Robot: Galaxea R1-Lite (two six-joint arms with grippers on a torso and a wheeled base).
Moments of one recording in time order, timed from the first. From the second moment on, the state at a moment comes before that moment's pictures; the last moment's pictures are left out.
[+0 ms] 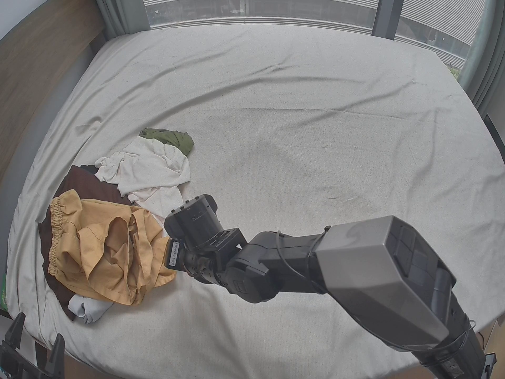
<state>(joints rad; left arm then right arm) 0.00 0.02 -0.02 0.00 -0.02 0.00 0.96 2.54 -1.93 0.02 -0.19 0.79</state>
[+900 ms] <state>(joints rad) 0.00 0.02 -0.02 0.00 -0.02 0.00 0.92 2.25 -1.29 -0.16 -0.13 0.73</state>
